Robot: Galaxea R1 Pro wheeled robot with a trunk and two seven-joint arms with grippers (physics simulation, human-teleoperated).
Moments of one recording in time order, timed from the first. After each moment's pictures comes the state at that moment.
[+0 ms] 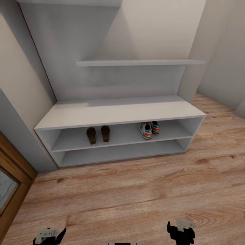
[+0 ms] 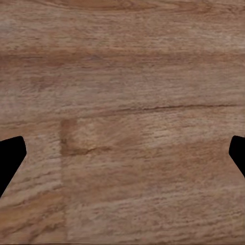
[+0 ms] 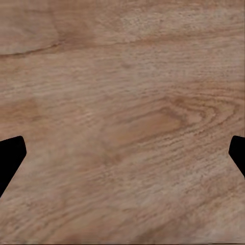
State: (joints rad) left arm -0.21 0.16 0.52 -0.50 -0.12 -0.33 -0.59; right arm -0.49 -0.01 -0.14 -0.03 0.16 -0.44 -0.36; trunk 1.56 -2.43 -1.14
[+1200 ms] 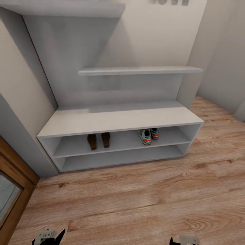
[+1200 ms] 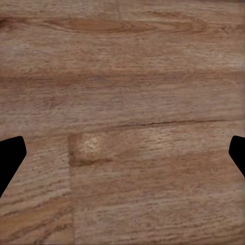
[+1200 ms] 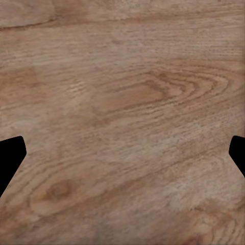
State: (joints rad) left arm -0.21 0.16 0.52 -0.49 -0.12 -0.33 -0.58; right arm -0.41 0.00 -0.14 -0.03 0.16 -0.44 -0.36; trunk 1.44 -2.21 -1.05
